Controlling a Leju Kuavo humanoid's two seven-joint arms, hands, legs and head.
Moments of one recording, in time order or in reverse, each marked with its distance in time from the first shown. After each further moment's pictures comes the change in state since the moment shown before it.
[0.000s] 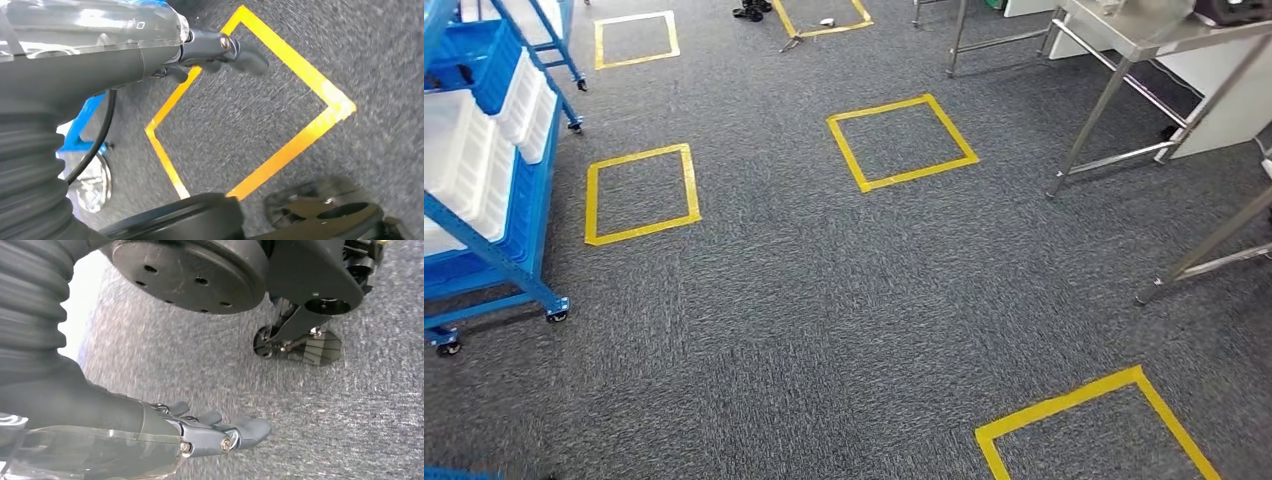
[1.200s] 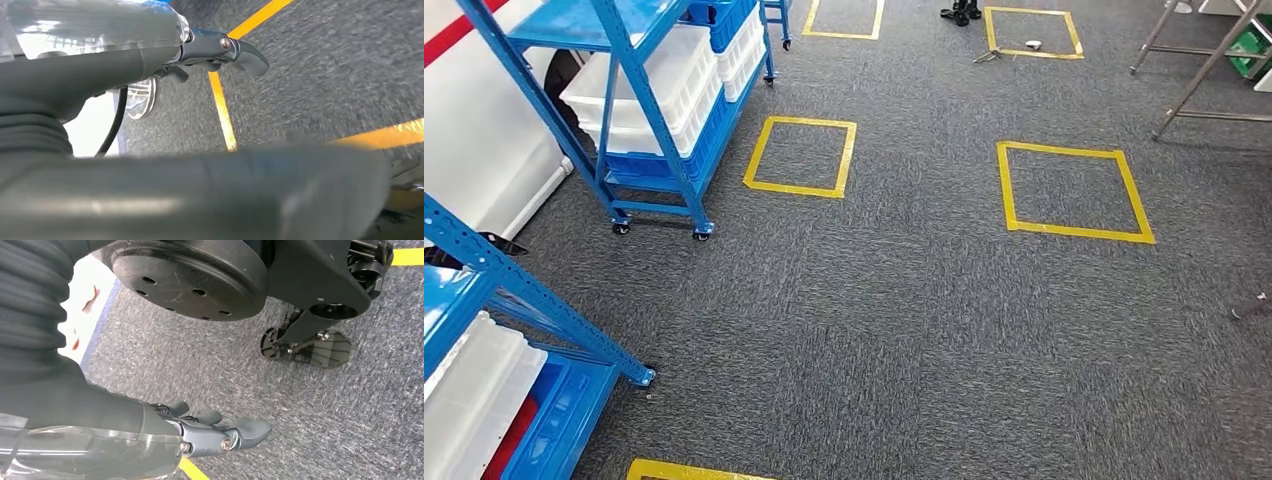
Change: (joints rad) left arm 0.050 0.035 -0.001 0.000 -0.028 -0.032 0.033; right arm 0.004 0.025 -0.044 0.001 -0.002 -0.004 0.052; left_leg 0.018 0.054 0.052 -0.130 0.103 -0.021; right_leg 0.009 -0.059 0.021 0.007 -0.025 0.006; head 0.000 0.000
